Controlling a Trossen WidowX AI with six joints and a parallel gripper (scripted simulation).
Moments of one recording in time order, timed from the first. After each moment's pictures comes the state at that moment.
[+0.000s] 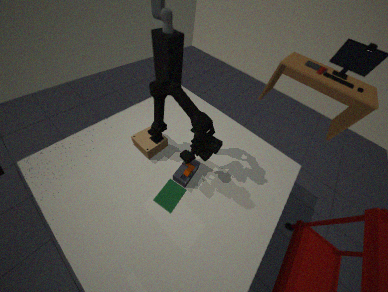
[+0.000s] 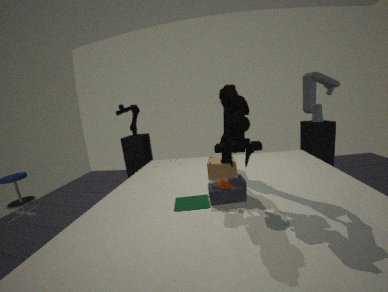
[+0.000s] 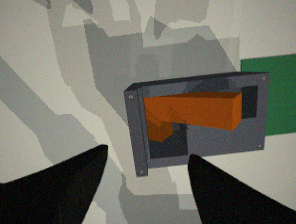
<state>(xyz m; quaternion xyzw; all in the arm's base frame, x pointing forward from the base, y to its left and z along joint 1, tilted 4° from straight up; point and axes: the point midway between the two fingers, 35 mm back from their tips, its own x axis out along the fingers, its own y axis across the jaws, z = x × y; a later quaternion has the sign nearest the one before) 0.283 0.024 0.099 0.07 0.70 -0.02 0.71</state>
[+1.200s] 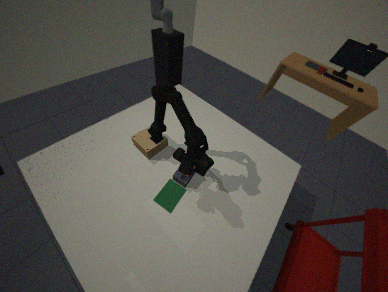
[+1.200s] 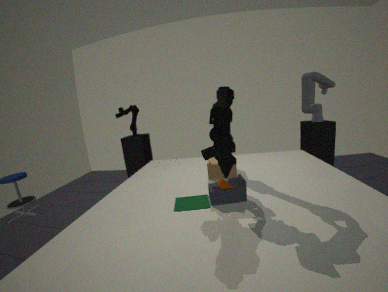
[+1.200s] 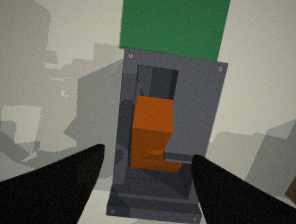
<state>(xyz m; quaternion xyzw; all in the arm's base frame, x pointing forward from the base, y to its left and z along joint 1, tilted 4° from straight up) 0.299 -0.038 0.069 0.49 0.54 -0.44 0.52</state>
